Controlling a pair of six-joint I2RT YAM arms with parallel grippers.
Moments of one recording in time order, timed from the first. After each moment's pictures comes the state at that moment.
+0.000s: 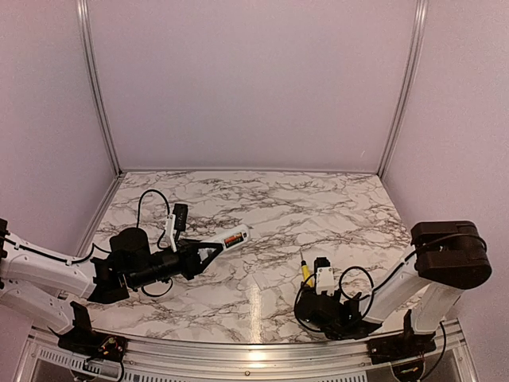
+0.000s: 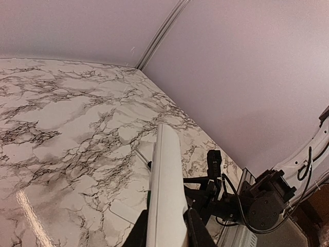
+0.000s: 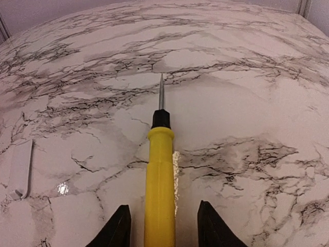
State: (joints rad) left arm -1.05 1.24 0.39 0.75 -0.03 -0.61; right arm 1.31 1.72 0.37 0.47 0.98 0.91
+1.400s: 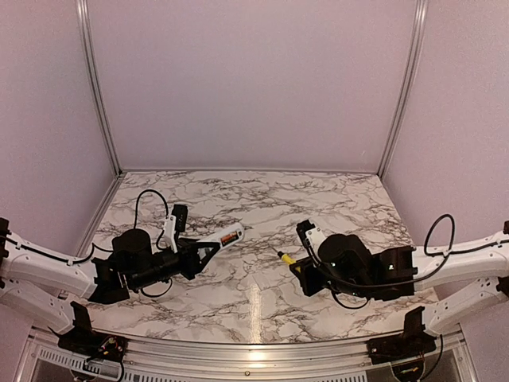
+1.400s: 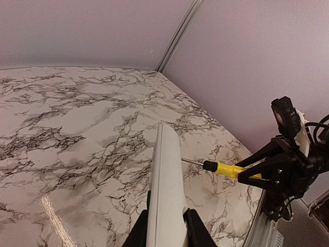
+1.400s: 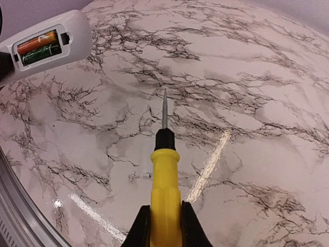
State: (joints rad) left arm -1.05 1.24 0.39 0.73 -0.11 -0.53; right arm 1.21 1.19 0.65 -0.15 0.43 0.54
